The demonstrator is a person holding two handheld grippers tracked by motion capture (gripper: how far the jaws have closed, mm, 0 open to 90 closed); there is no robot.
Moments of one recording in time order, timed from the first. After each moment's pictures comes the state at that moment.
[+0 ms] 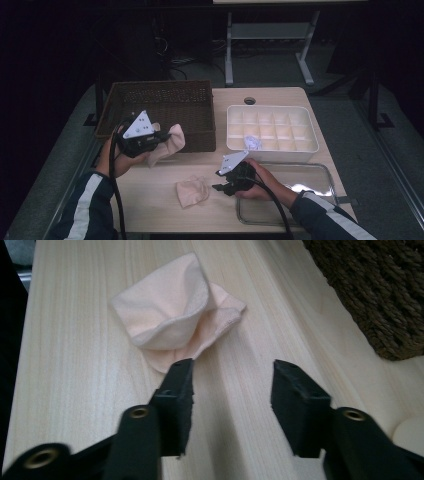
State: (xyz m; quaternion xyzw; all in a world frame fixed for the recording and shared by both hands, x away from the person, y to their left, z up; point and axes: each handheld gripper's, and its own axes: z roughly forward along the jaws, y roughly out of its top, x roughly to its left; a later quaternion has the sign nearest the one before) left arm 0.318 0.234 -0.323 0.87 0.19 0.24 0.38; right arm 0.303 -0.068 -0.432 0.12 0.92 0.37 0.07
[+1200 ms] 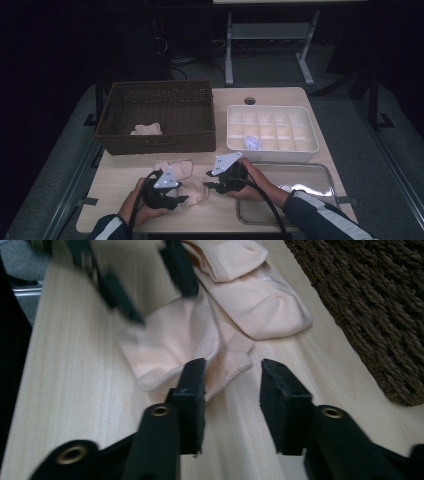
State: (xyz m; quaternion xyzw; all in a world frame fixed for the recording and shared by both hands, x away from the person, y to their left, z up) left arm 0.261 0.192 -0.454 0.92 0.22 0.11 0.30; right arm 0.302 -0.048 -0.431 0.10 0.91 0.40 0.09
